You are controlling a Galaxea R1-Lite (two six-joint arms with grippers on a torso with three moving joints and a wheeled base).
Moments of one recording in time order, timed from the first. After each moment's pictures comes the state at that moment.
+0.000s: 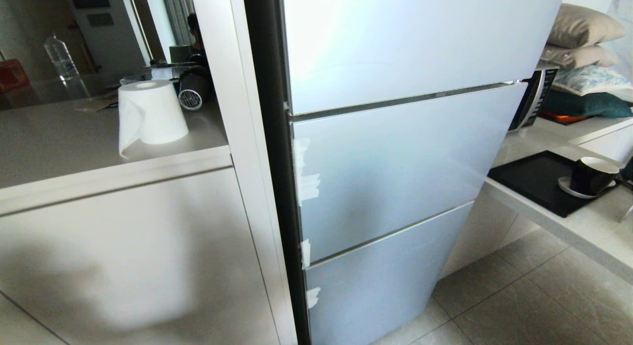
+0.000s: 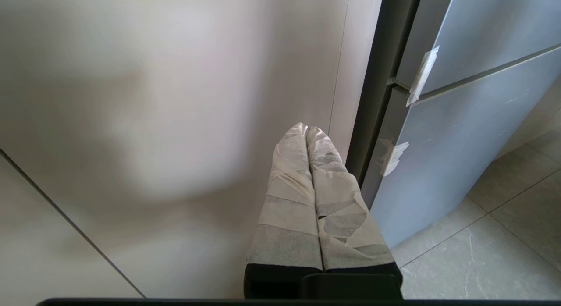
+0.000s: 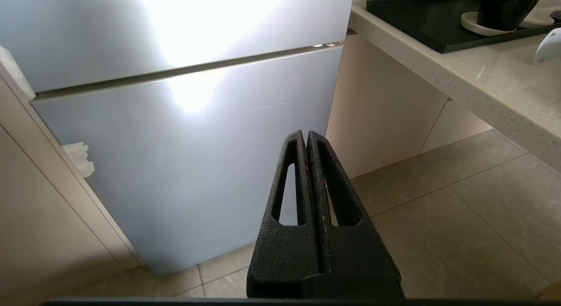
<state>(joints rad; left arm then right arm) -0.01 0.00 0.00 0.00 0.00 0.00 0.00 0.00 0.00 0.00 0.00 -0.02</state>
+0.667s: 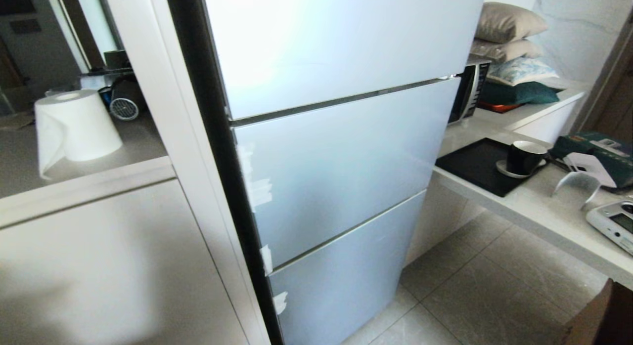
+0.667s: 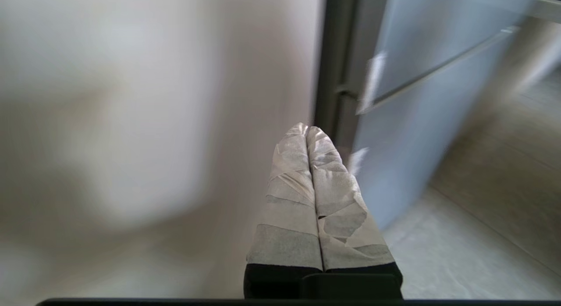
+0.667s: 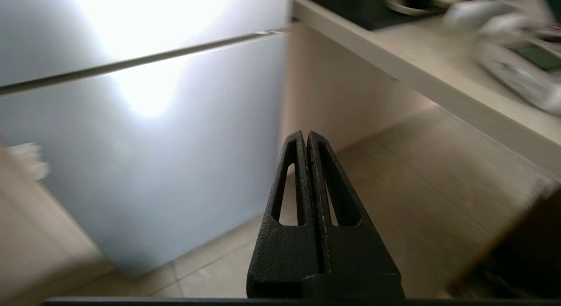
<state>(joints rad) -0.01 0.00 0.00 0.00 0.00 0.00 0.00 0.00 0.00 0.00 0.01 -0.03</state>
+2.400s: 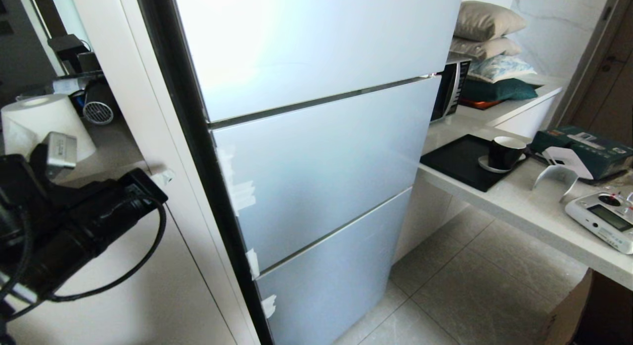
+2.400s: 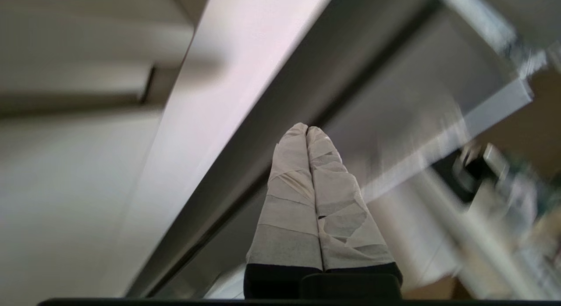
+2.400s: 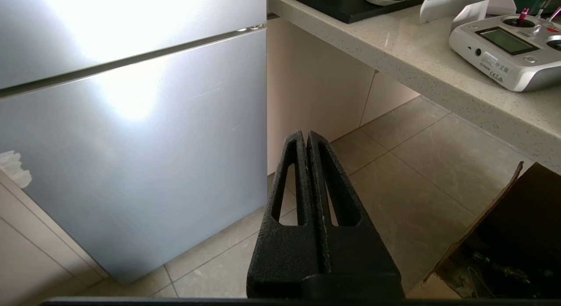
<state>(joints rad) -0.19 1.46 -0.51 -0.95 0.07 -0.49 0.00 0.00 0.00 0.01 0.00 -0.01</state>
